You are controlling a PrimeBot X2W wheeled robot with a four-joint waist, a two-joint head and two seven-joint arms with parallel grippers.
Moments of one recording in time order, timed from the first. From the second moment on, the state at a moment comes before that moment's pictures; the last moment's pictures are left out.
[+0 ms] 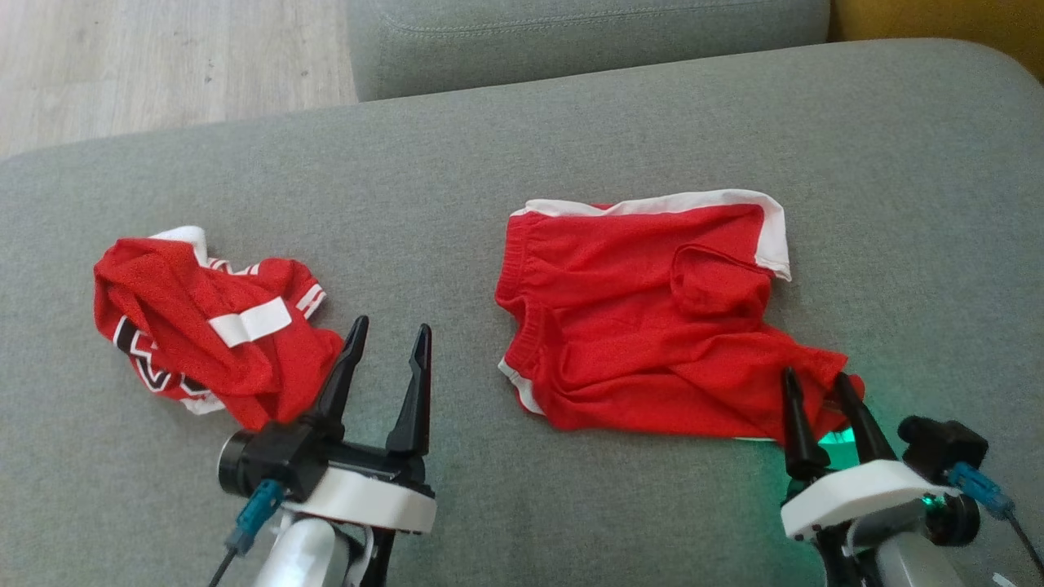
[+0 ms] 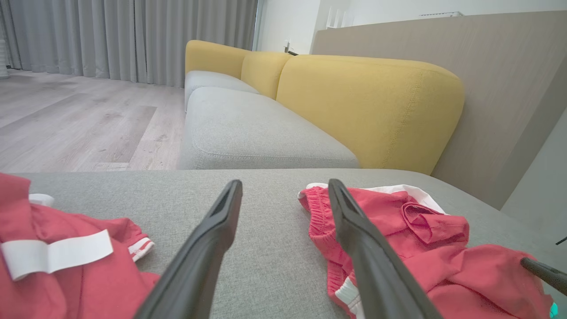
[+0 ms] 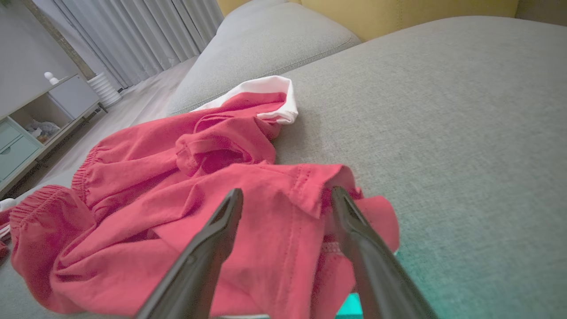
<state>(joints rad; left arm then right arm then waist) -0.13 0.05 -0.31 0.26 -0.28 -0.09 -0.25 -0.06 -0.05 0.04 0.43 0.35 0.12 -0.17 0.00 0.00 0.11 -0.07</state>
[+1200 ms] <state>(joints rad) -0.16 0.05 -0.35 0.26 -0.28 -0.08 -0.25 -0.43 -0.05 -0.29 0.69 0.12 0.12 -0.03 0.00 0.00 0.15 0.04</state>
